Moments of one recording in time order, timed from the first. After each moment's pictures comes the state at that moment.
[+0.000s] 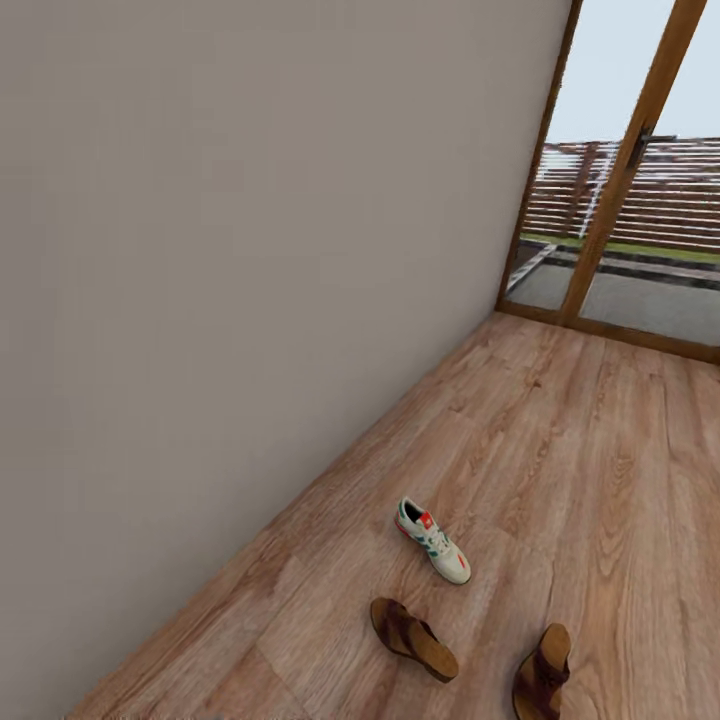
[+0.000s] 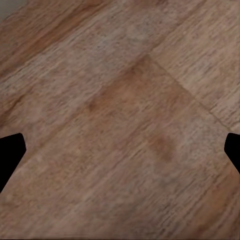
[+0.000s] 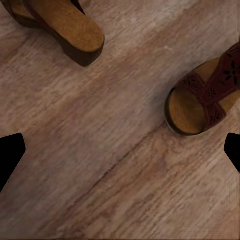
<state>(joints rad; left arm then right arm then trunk) -0.23 0.04 0.06 -0.27 0.09 -0.37 0.01 -0.02 -0.06 0.00 -0.55 0.16 -0.31 0.00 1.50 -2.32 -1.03</state>
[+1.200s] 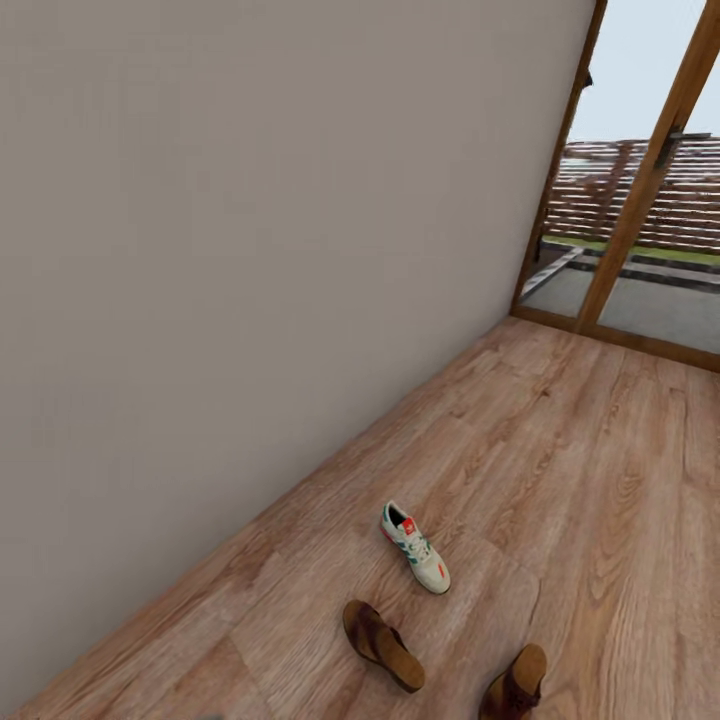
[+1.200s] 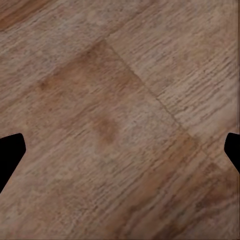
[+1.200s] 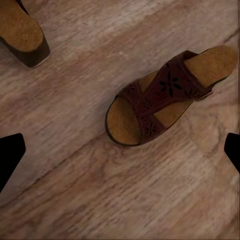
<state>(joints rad) -0.23 0.04 0.06 -0.27 0.09 -0.37 0.01 -0.02 -0.06 0.00 -0.55 0.16 -0.31 0.00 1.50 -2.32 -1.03</state>
